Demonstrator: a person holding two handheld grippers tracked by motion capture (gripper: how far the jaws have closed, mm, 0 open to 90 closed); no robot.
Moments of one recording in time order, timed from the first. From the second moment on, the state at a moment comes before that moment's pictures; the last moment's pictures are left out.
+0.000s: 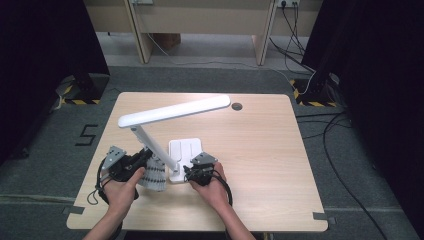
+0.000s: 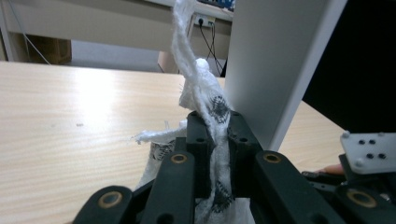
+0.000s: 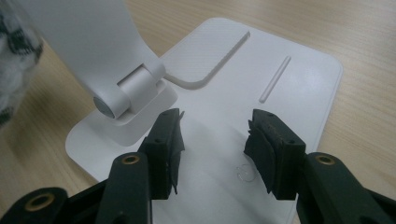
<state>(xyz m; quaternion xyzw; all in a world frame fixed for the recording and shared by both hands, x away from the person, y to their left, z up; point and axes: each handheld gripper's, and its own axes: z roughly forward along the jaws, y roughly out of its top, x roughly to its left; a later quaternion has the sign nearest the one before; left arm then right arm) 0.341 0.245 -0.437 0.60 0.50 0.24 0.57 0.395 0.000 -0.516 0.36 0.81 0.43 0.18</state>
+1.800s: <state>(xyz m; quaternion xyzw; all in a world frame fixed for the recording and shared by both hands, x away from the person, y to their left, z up) 0.305 0.233 -0.460 0.67 0.49 0.12 0.55 0.399 0.001 -0.516 0.37 0.81 0.43 0.17</state>
